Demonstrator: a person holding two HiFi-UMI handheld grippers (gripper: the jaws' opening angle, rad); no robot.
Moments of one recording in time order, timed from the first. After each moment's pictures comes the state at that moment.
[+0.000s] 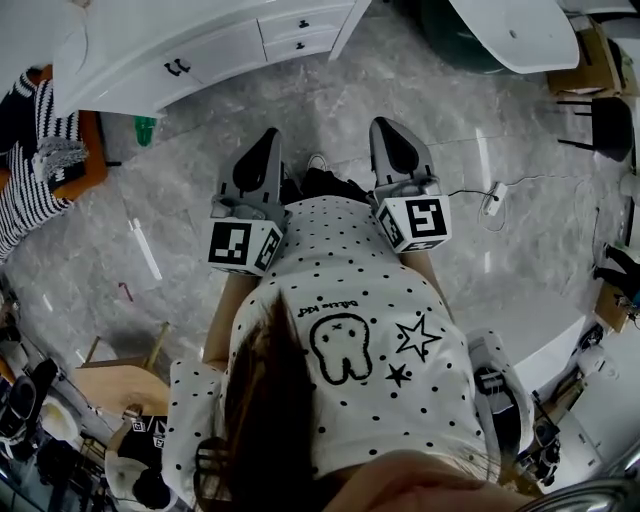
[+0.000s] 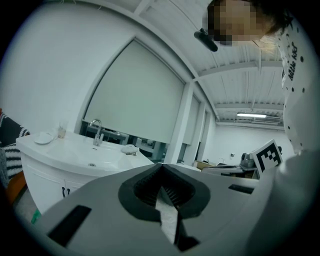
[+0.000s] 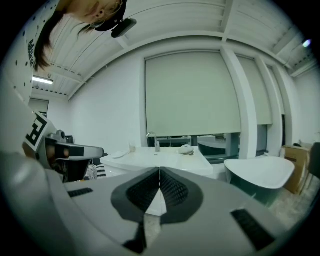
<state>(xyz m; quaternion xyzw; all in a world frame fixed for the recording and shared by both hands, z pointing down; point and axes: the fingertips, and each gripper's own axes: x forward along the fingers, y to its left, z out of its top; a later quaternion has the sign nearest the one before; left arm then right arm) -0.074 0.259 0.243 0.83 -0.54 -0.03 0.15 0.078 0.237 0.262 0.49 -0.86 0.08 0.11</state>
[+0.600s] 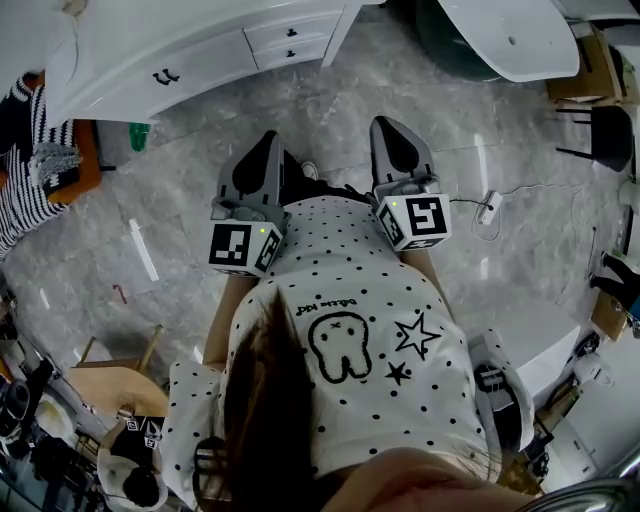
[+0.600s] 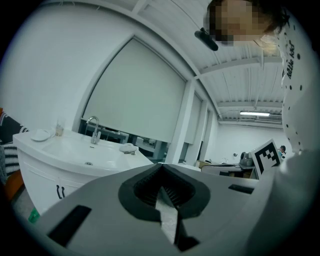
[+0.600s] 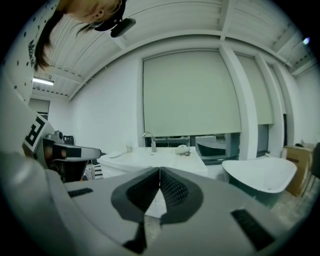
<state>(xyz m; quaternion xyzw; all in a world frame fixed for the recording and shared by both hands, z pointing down) -0.031 0.224 0.252 0.82 -0.55 -0.02 0.16 0.124 0.194 0.270 0.49 -0.86 0.08 0.11</state>
